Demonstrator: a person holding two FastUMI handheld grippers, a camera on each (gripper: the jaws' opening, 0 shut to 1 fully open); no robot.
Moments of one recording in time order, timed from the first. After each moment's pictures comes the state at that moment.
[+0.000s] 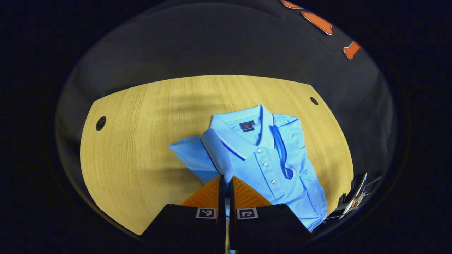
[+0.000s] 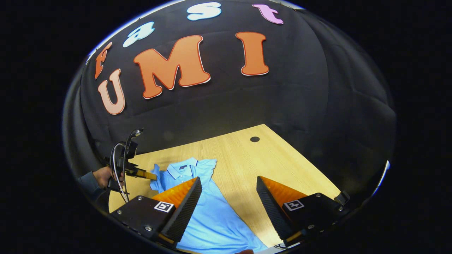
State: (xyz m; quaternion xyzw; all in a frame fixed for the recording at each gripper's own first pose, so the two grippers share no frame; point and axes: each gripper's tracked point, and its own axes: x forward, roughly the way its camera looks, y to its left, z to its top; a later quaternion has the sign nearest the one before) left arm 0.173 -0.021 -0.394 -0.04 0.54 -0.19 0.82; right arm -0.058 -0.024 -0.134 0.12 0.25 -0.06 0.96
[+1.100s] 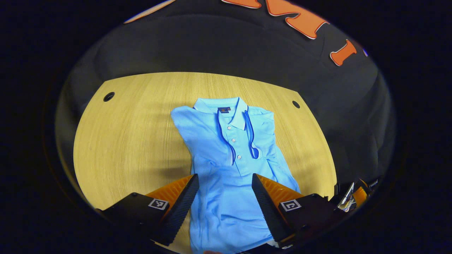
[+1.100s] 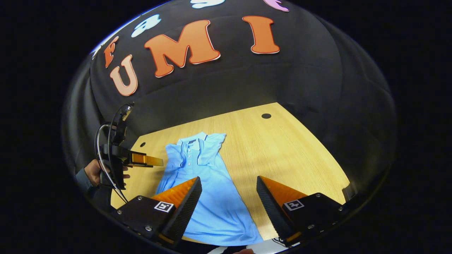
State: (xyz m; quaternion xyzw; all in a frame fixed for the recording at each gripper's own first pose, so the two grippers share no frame) left arm 0.053 -0.038 -0.346 -0.11 0.51 -0.16 0.83; right arm -0.108 -0.015 -0.197 0.12 0.32 0.03 0.94
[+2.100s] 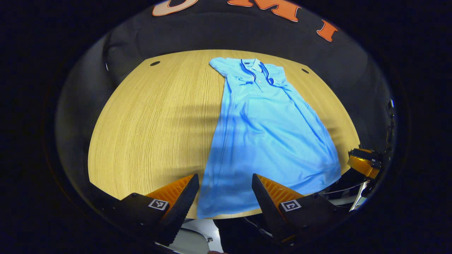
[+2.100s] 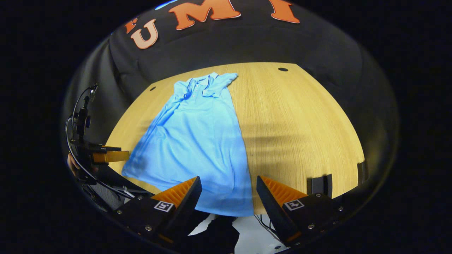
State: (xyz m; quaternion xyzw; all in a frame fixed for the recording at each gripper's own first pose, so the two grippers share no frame) left arm -0.199 0.029 -0.402 -0.05 0.56 -0.08 0.82; right arm -0.221 -0.008 -0.334 0.05 0.46 0.12 0.88
